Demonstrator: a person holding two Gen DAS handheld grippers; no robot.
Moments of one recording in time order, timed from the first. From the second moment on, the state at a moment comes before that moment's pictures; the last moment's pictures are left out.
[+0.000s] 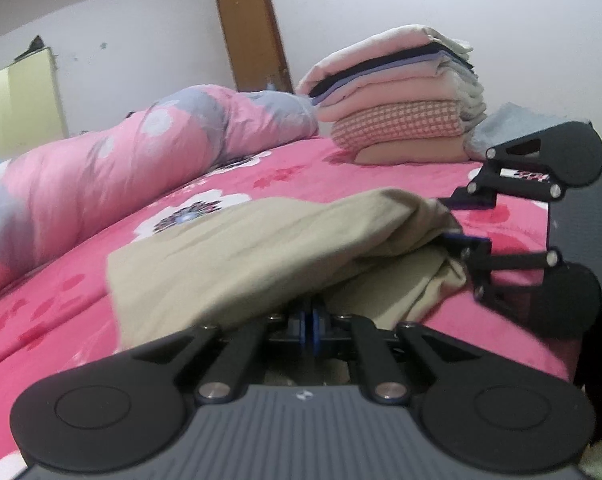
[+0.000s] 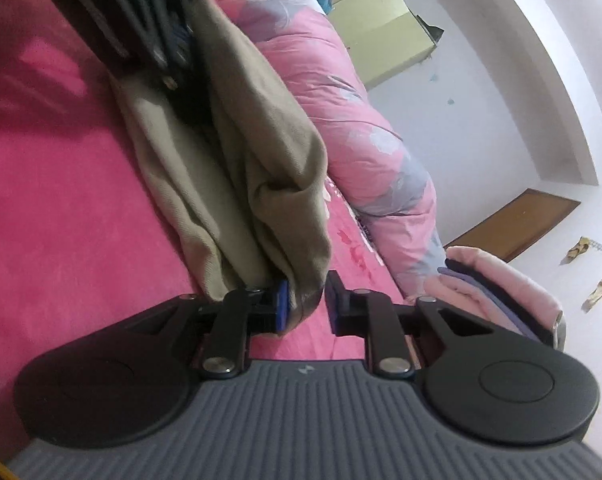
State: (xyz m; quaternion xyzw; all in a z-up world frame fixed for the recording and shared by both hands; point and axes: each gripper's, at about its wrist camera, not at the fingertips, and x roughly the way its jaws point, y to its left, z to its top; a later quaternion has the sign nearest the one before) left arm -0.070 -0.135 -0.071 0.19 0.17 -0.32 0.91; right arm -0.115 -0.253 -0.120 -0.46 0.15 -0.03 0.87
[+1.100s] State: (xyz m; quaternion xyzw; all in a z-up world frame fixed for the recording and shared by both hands) left arm -0.078 -0.100 -0.059 0.18 0.19 -0.22 0.94; right arm -0.104 -0.227 -0.054 -0.37 0.11 0.08 0.92
